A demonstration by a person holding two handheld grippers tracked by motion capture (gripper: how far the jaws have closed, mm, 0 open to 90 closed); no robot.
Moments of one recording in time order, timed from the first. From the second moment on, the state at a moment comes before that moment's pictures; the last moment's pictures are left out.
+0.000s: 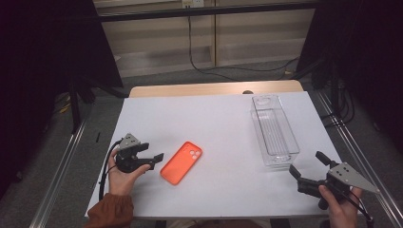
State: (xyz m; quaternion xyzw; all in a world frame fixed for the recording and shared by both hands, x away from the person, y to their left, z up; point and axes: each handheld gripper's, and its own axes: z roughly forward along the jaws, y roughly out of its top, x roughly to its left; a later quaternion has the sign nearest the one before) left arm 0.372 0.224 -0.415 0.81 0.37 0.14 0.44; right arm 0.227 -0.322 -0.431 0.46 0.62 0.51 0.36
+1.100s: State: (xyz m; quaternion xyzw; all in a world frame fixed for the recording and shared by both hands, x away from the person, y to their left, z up) left arm 0.367 0.190 -0.416 0.85 0.35 0.05 0.39; right arm 0.228 -0.321 -0.431 0.46 0.63 0.51 0.36
